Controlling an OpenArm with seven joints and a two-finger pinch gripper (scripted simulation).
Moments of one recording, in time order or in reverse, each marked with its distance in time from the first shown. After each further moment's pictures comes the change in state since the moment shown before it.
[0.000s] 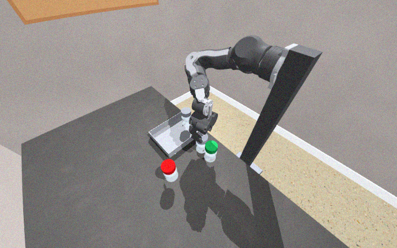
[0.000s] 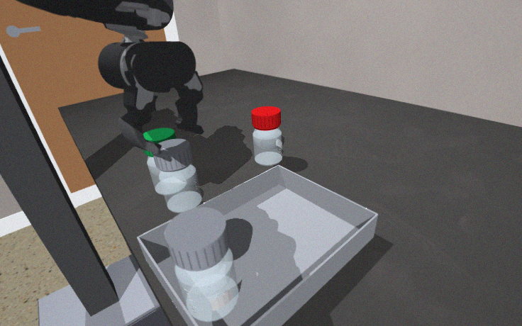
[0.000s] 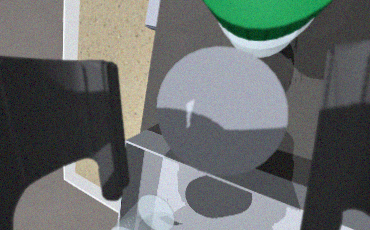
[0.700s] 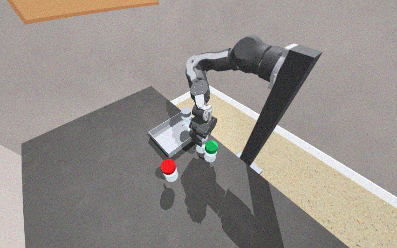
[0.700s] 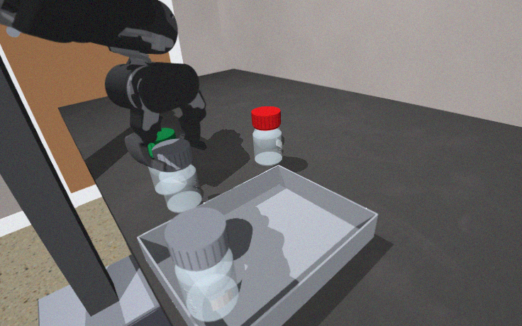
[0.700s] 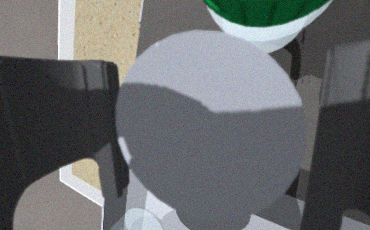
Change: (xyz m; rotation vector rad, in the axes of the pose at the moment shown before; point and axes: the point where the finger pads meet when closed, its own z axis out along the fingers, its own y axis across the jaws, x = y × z) arm 0.000 0.001 0.026 -0.003 -0.001 -0.003
